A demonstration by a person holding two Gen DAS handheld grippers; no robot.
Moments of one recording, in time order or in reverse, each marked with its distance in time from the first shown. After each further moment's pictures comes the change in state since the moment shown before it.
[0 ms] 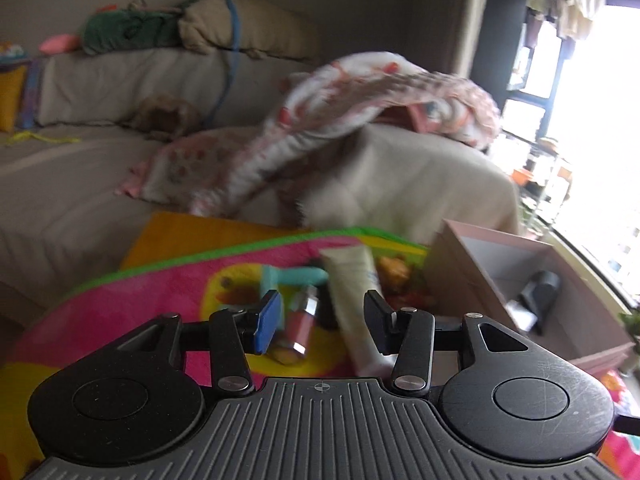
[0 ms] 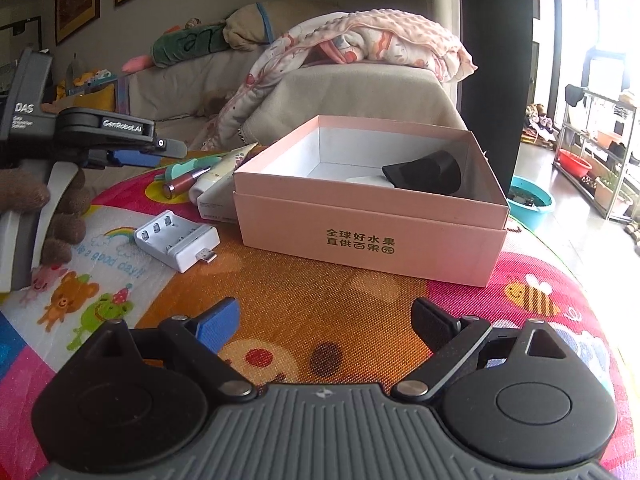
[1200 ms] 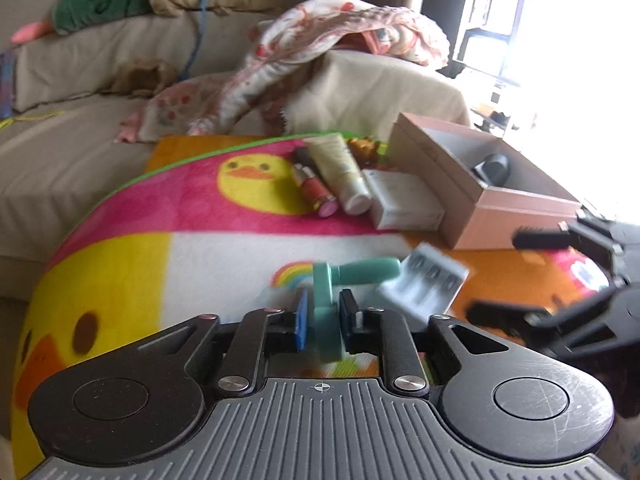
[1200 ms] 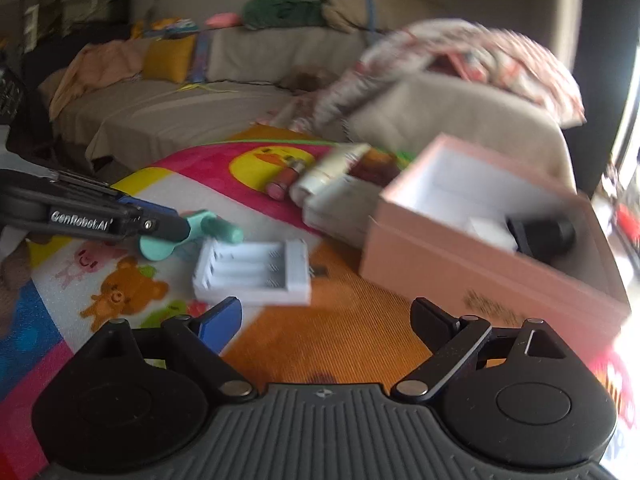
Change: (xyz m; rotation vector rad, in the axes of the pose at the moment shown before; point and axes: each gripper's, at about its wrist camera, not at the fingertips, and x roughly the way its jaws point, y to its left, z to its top) left arm -0.085 0.016 -0.076 0.108 0.168 -0.092; right arm 0.033 0.082 0.030 -0.279 0.036 0.141
